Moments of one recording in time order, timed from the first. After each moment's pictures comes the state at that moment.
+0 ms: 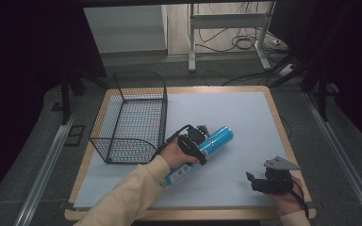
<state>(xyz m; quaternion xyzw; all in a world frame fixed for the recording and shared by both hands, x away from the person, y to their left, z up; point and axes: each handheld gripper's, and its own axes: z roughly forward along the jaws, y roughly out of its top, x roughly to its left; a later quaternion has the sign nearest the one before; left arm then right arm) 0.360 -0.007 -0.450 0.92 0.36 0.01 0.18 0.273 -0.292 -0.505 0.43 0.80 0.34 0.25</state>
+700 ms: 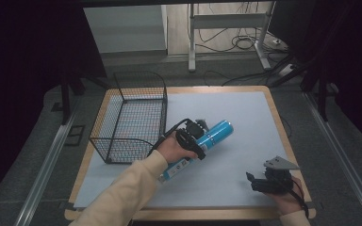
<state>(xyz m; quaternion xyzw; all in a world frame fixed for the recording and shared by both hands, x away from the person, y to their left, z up) 0.364 -0.001 -0.429 0.92 0.35 0.03 0.19 0.274 -0.293 -0.506 0.43 0.80 0.33 0.25</state>
